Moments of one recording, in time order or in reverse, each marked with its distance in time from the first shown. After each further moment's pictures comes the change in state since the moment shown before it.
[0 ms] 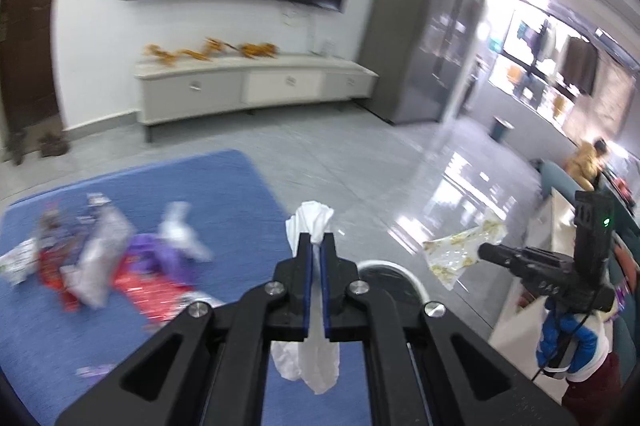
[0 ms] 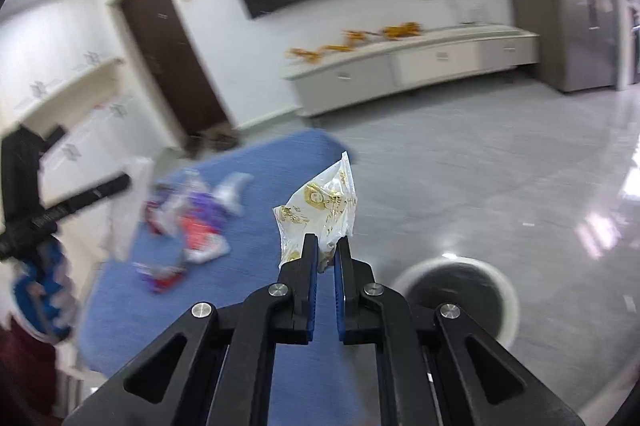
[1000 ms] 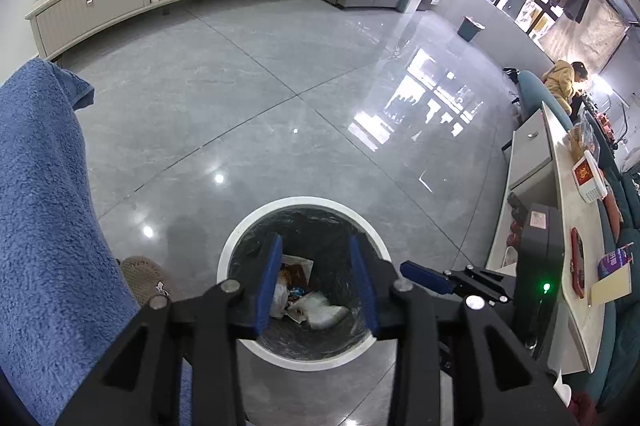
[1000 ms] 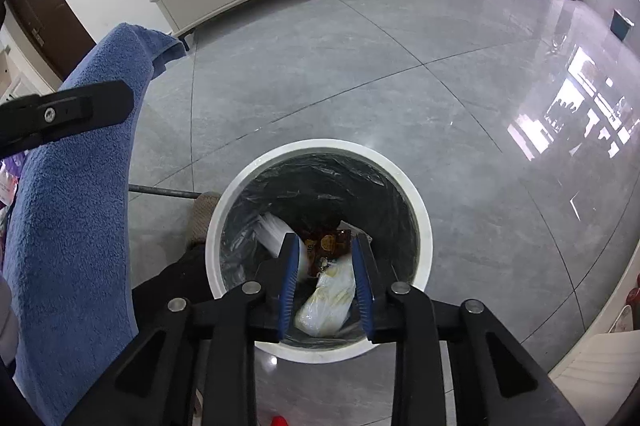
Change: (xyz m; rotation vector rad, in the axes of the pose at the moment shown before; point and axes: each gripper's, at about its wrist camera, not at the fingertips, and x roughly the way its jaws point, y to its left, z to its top) left arm 0.274 -0.122 -0.046 0.067 0.384 -0.138; right arm 0.144 -0.161 -0.087 0.177 0.318 -0.265
